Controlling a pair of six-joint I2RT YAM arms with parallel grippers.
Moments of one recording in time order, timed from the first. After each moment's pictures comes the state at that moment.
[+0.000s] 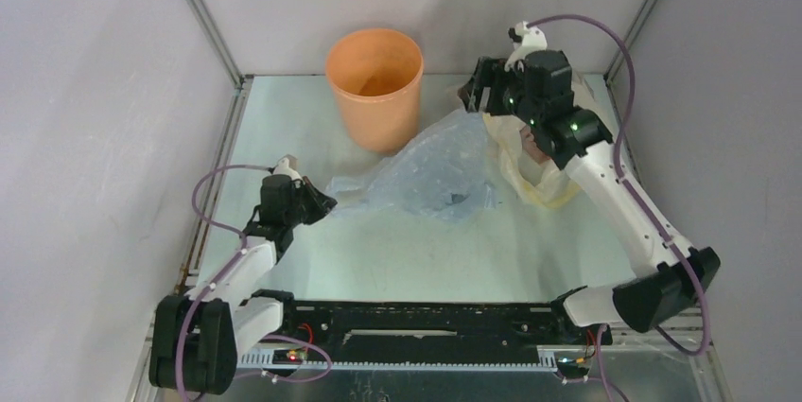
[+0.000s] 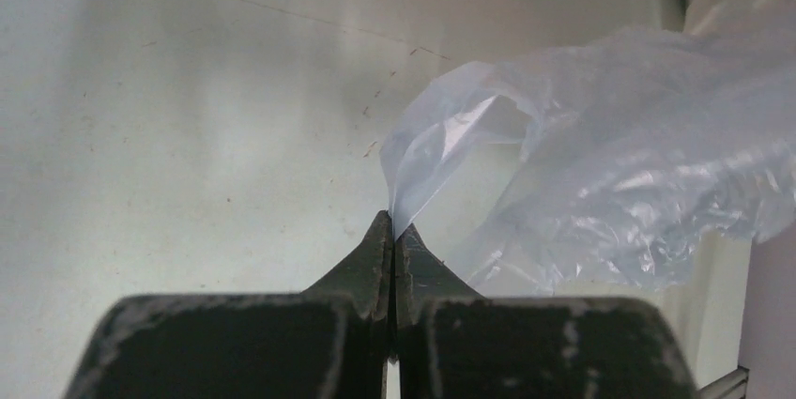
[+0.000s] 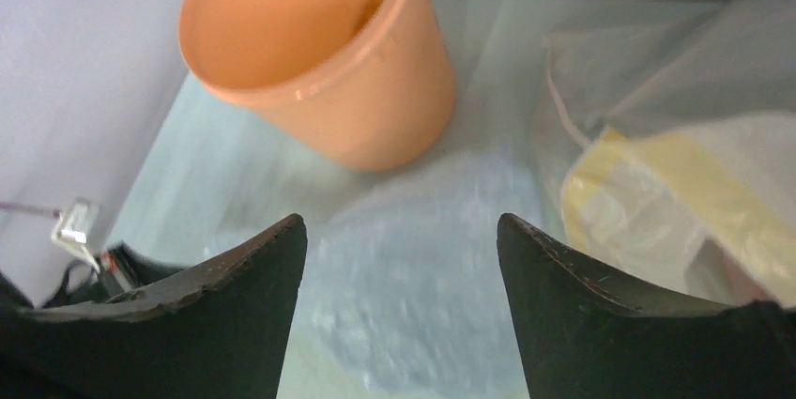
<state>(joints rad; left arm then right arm) -0.11 1.01 0.37 0.03 0.22 -0.63 0.44 1.41 1.54 -0.44 -0.02 0.36</state>
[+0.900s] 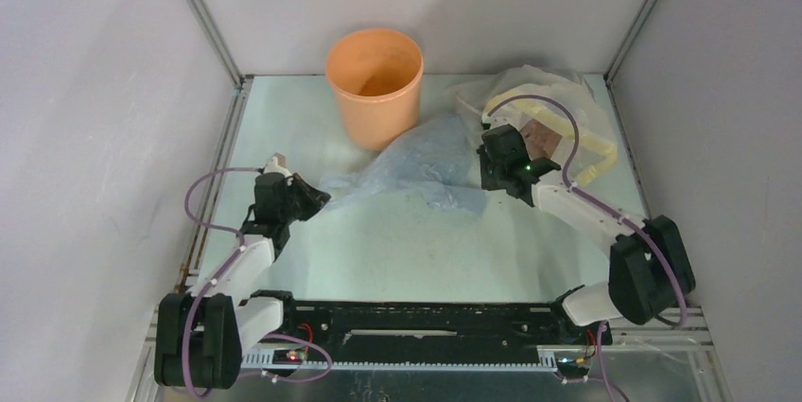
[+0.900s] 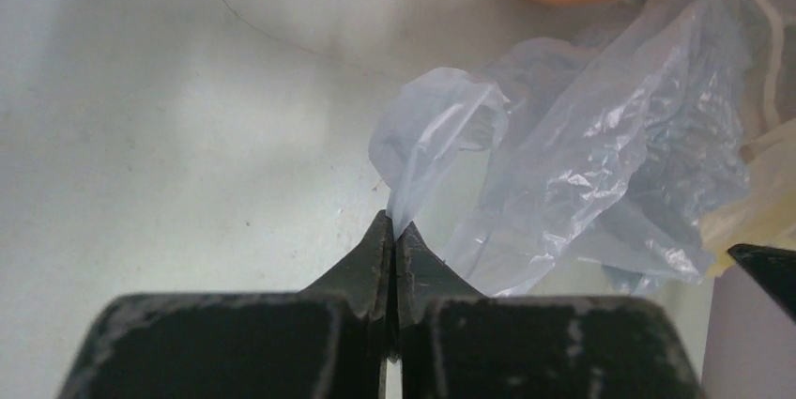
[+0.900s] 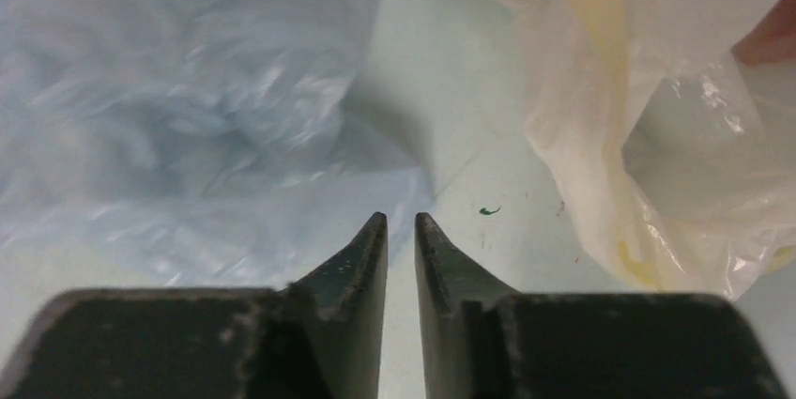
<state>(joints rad) -0.04 1.05 0.38 0.08 0.23 -0.70 0.51 1.39 0.96 -0.38 0.18 0.31</state>
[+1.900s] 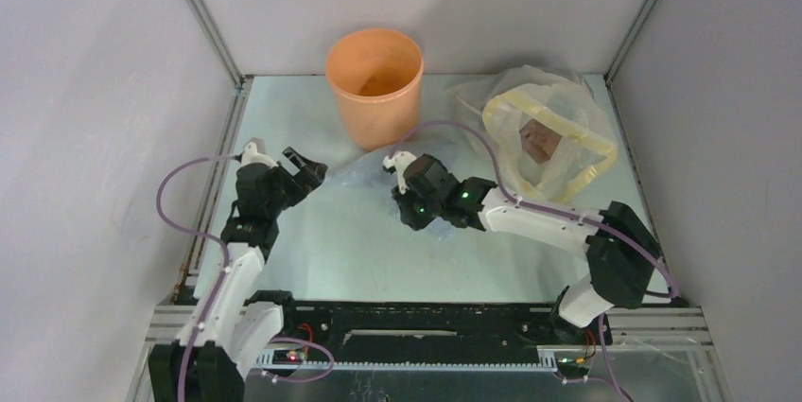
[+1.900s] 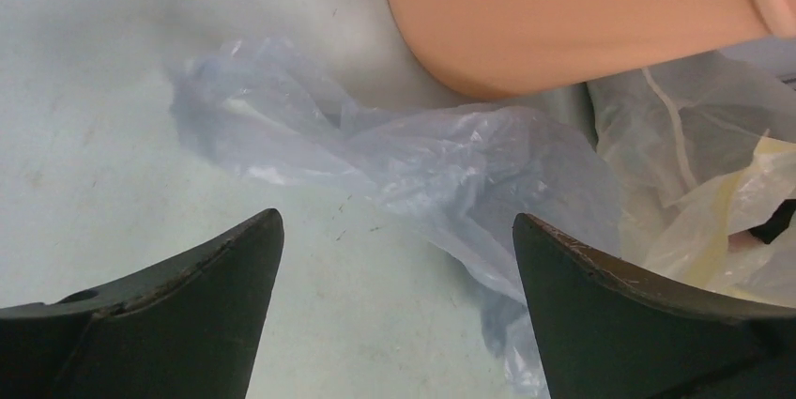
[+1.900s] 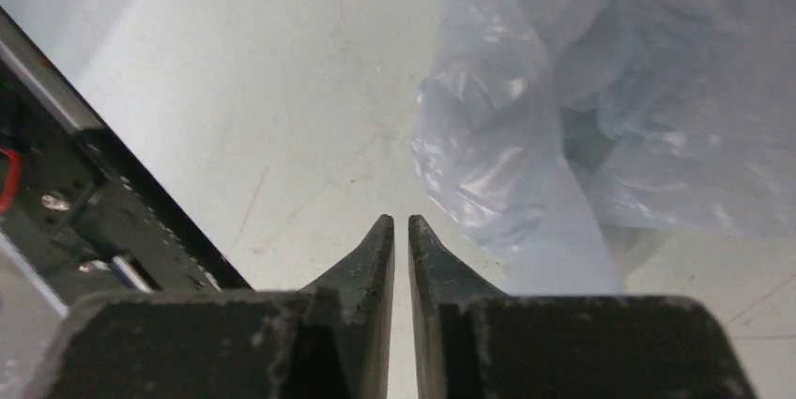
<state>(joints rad) -0.02 0.89 0.52 -0.08 0.12 -0.70 0.98 1.60 1.12 -0.35 -0.01 0.24</state>
